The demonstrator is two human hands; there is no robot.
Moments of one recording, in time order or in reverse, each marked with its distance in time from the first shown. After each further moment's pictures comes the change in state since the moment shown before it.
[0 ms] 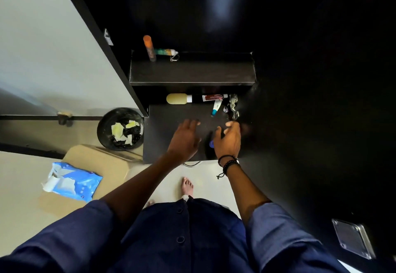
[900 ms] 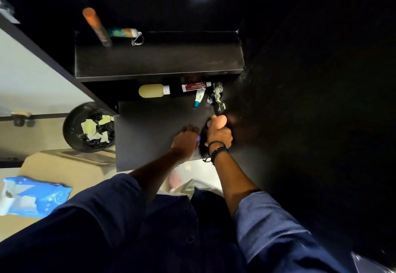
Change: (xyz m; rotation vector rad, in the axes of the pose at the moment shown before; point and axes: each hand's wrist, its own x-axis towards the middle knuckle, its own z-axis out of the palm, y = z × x) left_hand 0.053 0.001 0.094 0.174 -0.333 -0.002; right_hand 0.051 0.031 0.033 0.091 -0.008 0.730
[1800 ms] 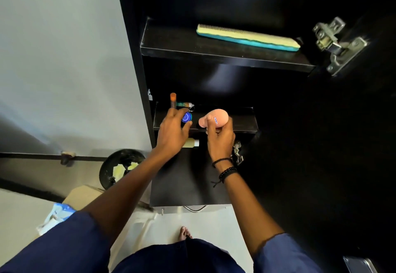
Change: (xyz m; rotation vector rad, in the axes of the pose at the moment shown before) left_hand -0.082 -0.049 -0.227 -0.318 0.751 -0.054; right_hand -0.171 -0.128 -0.032 0.320 -0.147 -0.927
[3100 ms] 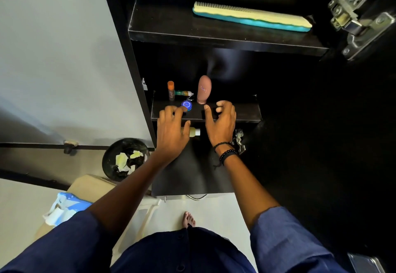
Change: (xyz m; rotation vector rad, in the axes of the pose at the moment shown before) left_hand -0.017 -0.014 0.020 0.159 0.109 0.073; right_hand 0.030 0.030 0.014 -0.265 0.025 -0.175
